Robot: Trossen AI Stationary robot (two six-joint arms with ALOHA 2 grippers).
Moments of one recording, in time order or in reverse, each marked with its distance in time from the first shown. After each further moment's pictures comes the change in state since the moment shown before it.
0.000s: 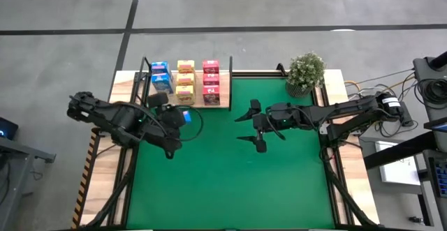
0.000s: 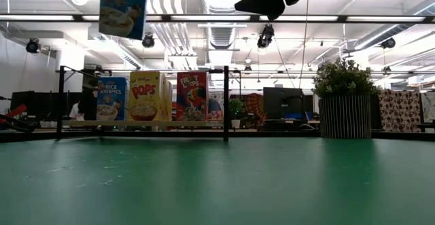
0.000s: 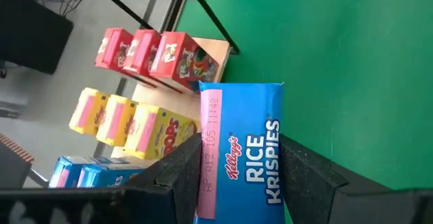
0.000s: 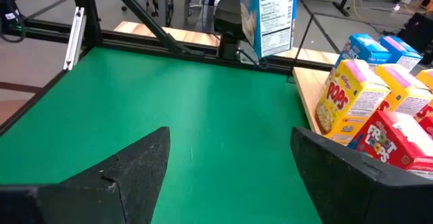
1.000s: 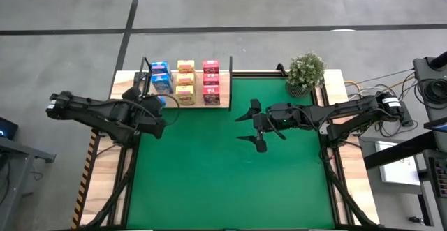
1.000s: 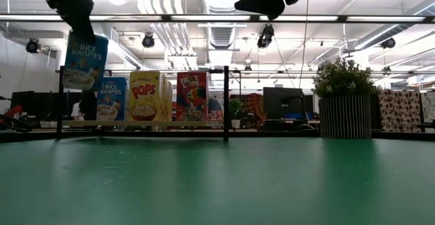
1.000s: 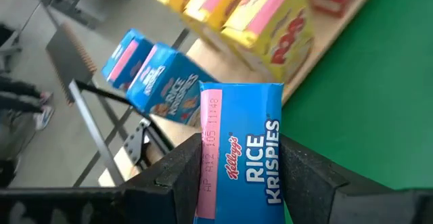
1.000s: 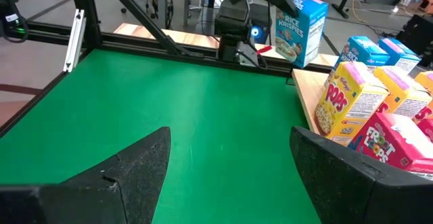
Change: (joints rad) left arm 0.173 -0.408 -0.657 0.039 -0.148 -0.271; right arm 0.000 -0.001 -0.002 0.009 0.000 -0.001
